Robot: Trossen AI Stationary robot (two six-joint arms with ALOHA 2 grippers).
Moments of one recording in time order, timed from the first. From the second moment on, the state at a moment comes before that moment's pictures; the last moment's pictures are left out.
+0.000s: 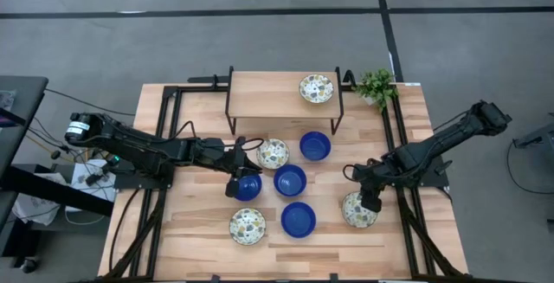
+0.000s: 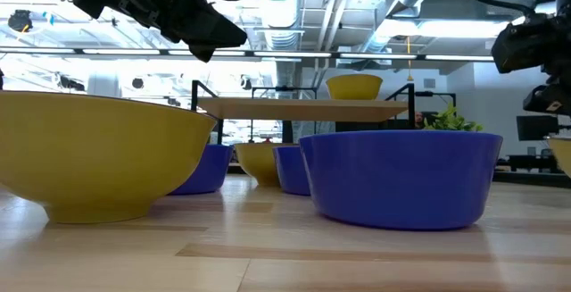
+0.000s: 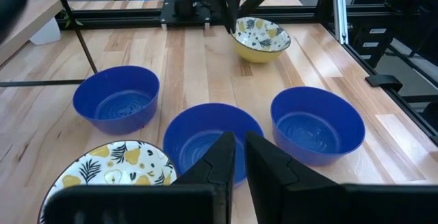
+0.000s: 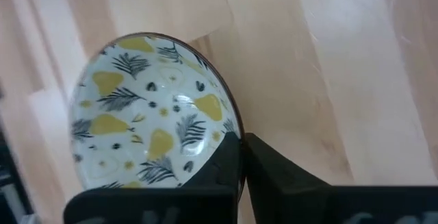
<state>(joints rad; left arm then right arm) -0.14 1.10 0.59 0.29 -0.01 0.03 0.42 0.99 0.53 -0.75 -0.11 0.73</state>
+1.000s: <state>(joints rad) -0.14 1.10 0.59 0.30 -0.01 0.03 0.12 0.84 0.67 -0.60 -0.02 0.73</state>
